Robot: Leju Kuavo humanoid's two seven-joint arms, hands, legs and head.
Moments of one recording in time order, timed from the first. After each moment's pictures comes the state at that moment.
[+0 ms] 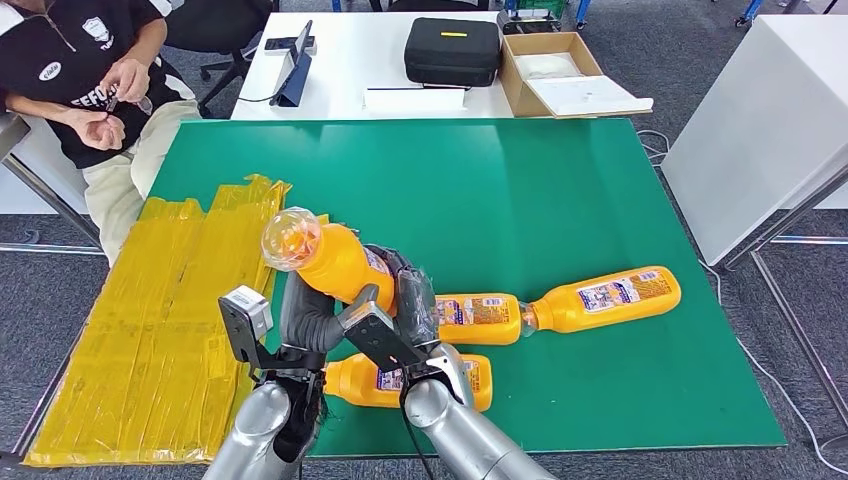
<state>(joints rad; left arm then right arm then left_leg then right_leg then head) -0.15 -0.20 -0.28 -1.38 0.09 0.04 -0.49 -0.48 0.35 0.76 -0.60 0.30 -0.51 -0.53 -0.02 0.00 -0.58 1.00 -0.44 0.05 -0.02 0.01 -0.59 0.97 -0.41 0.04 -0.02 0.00</state>
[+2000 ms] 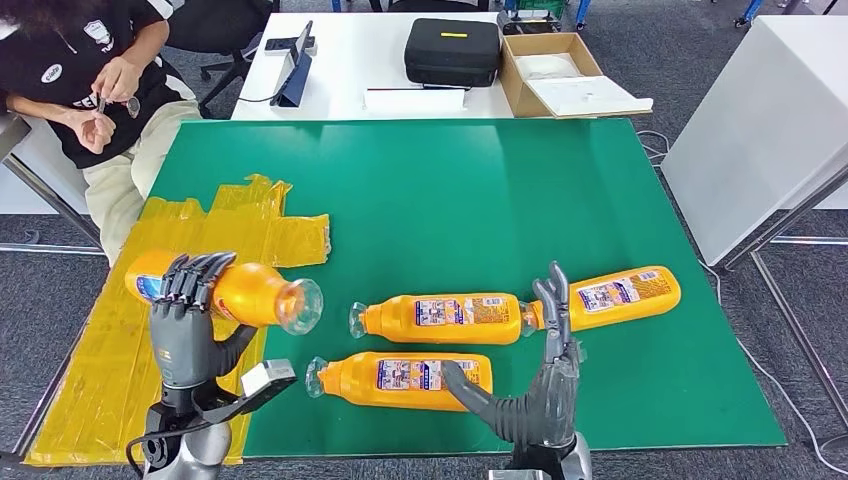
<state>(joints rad) -0.01 -0.18 0.19 -1.45 -1.12 0.69 -0.65 0.06 0.00 0.65 -1.64 0.53 -0.65 -0.57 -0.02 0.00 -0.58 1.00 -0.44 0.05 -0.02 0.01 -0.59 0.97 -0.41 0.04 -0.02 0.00</state>
